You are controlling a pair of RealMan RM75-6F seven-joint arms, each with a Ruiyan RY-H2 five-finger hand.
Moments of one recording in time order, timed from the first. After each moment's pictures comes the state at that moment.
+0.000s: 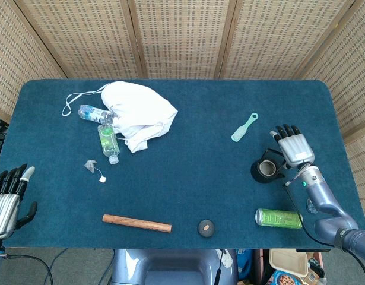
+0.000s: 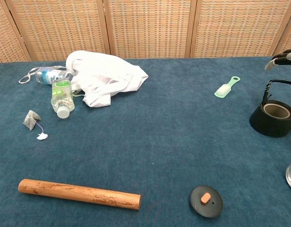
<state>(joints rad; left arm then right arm) -0.07 -1.05 -0.02 -1.89 1.46 1.48 0.30 0.68 -1.33 0.14 -1.14 -1.19 0.79 -0.32</state>
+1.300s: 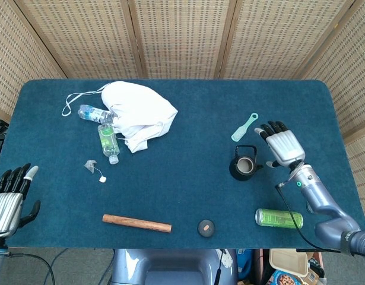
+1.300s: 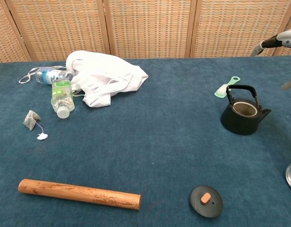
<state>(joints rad) -0.08 -1.06 -0.02 -1.88 1.46 1.46 0.29 0.70 -1.19 0.16 -1.39 -1.22 0.83 -0.24</state>
